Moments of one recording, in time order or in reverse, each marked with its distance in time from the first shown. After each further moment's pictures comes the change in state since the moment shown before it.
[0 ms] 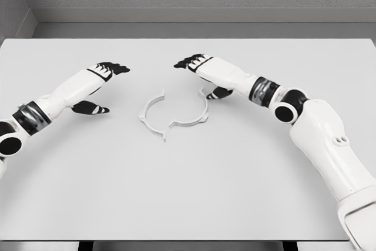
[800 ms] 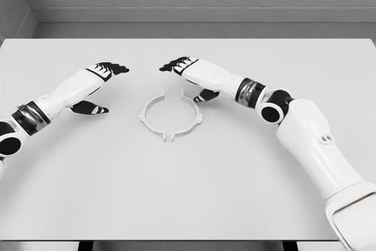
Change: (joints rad) left arm 0.000 0.001 0.000 0.002 0.000 0.000 0.000; right arm -0.015 0.053 0.021 0.023 0.001 0.000 0.002
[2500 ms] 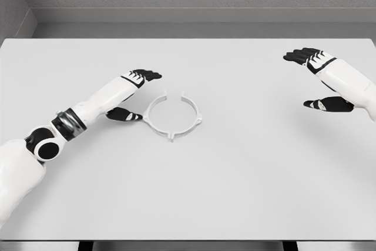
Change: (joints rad) left arm 0.009 -0.170 -0.017 0.018 -0.014 0.000 -0.001; right arm 0.555 -0.541 -0.530 -0.647 -0.420 -0.001 0.102
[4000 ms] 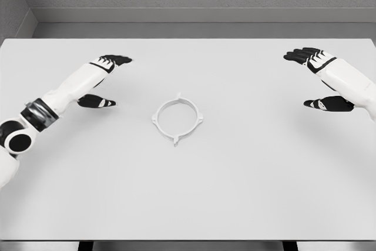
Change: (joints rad) left arm -0.012 0.110 0.104 0.021 0.011 0.000 0.000; right arm -0.003 0.000 0.000 0.003 0.000 0.000 0.000
